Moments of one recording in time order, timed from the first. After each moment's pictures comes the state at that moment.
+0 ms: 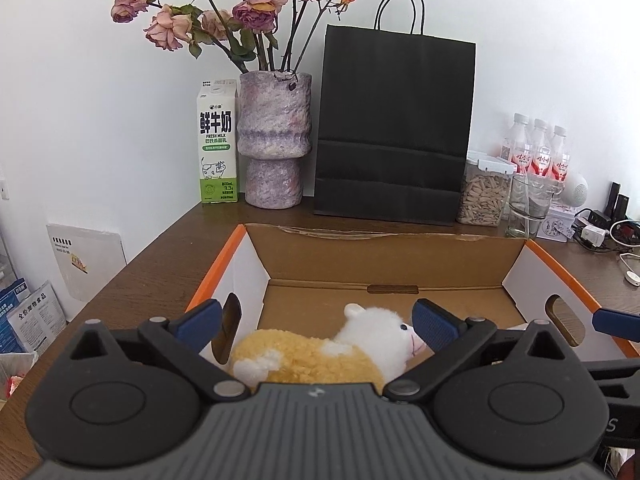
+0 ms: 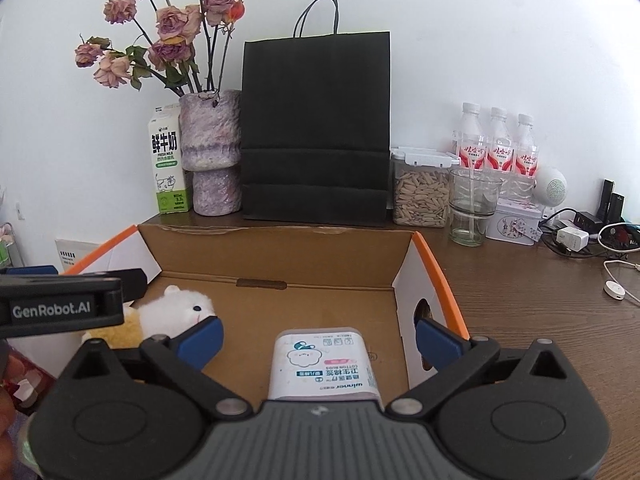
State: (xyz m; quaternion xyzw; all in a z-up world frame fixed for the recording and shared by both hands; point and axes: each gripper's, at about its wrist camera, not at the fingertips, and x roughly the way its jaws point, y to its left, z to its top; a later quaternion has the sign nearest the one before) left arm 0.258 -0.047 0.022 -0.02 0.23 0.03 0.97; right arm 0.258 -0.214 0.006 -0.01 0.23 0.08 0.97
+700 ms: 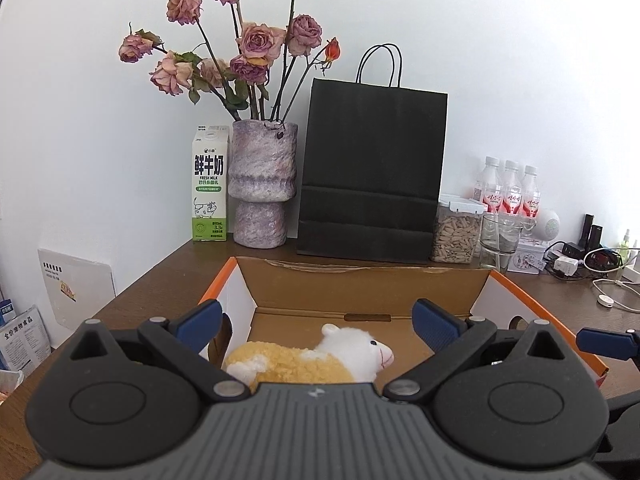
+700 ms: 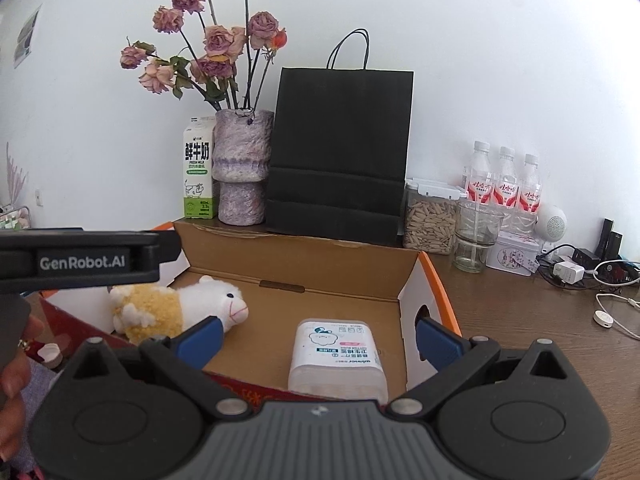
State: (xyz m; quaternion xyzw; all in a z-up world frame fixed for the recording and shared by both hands) left arm 0.212 -0.051 0.028 -0.03 0.15 0.00 0.99; right arm 0.205 -0.208 0.008 -0.05 0.19 0.10 0.98
